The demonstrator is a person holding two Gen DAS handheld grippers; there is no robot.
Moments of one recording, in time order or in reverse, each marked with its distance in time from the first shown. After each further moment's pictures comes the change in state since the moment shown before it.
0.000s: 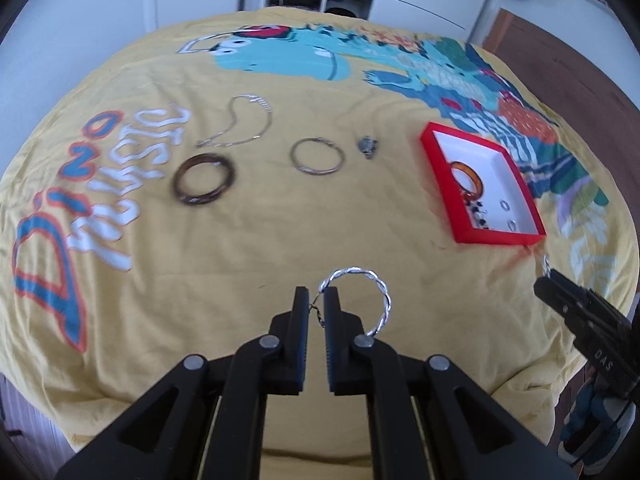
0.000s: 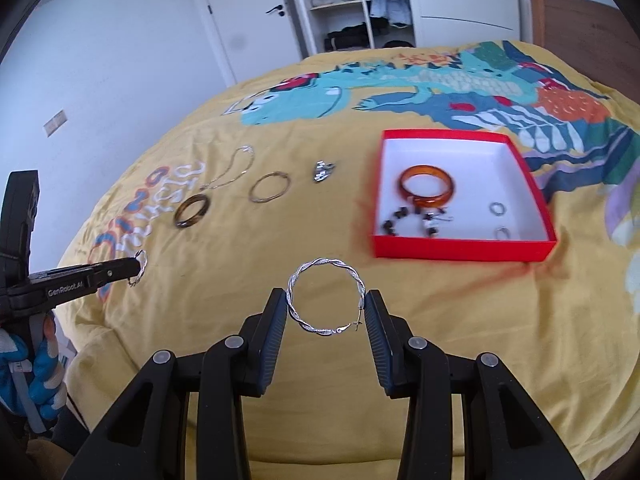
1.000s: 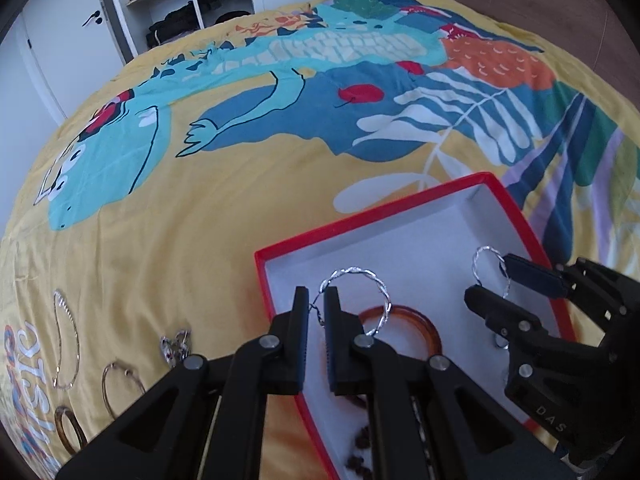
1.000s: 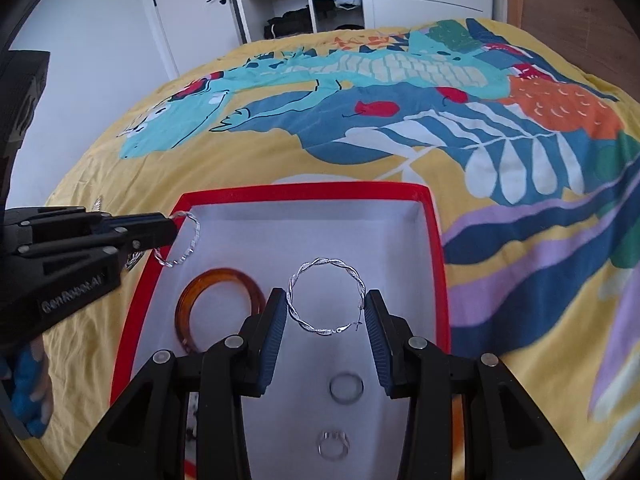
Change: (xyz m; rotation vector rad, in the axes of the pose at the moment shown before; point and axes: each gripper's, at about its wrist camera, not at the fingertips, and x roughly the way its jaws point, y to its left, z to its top) left arm 0.203 -0.223 0.184 0.382 0.034 0.043; right arm 0.147 -0.169 0.135 0.006 0.070 -0.107
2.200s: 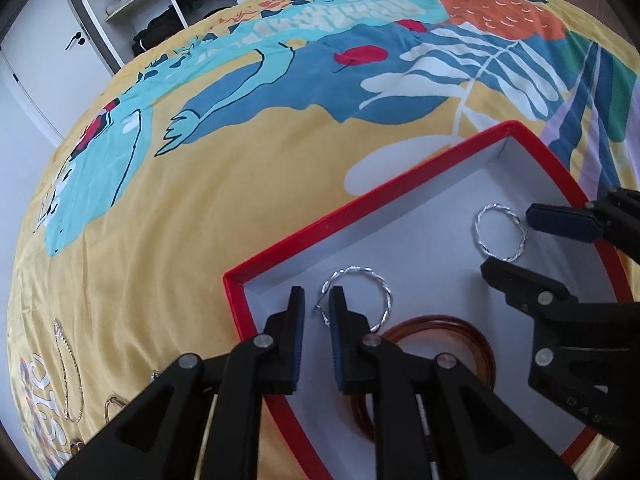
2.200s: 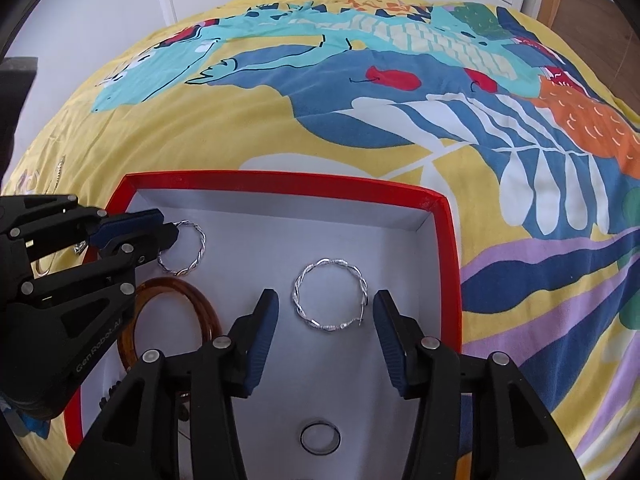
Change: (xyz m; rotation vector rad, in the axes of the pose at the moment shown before) left arm 0.049 -0.005 0.001 0.097 0.048 0.066; right arm 0.044 0.006 0.021 -0.107 0.146 -0.090
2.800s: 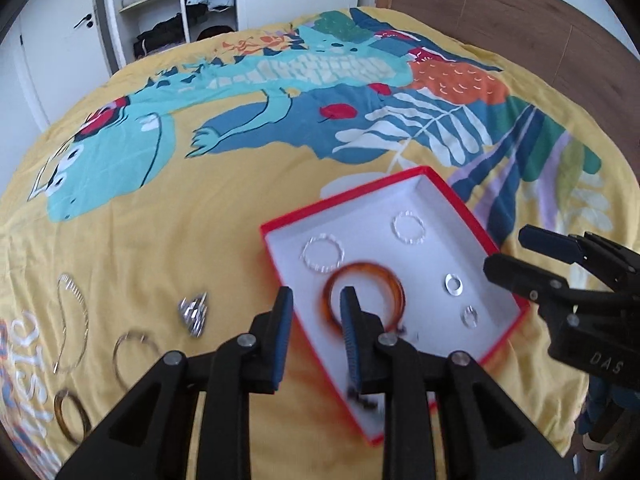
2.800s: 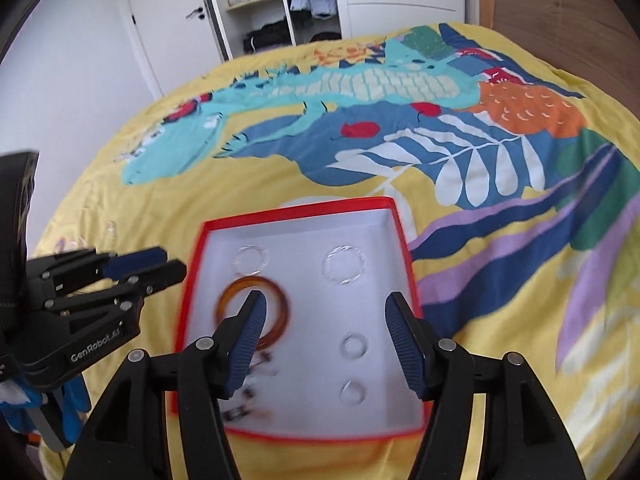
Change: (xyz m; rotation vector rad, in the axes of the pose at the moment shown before) left arm -0.117 0.037 -0.051 -0.106 -0.114 -0.195; right arm -0.124 0.012 -0.043 0.206 -0.174 0.058
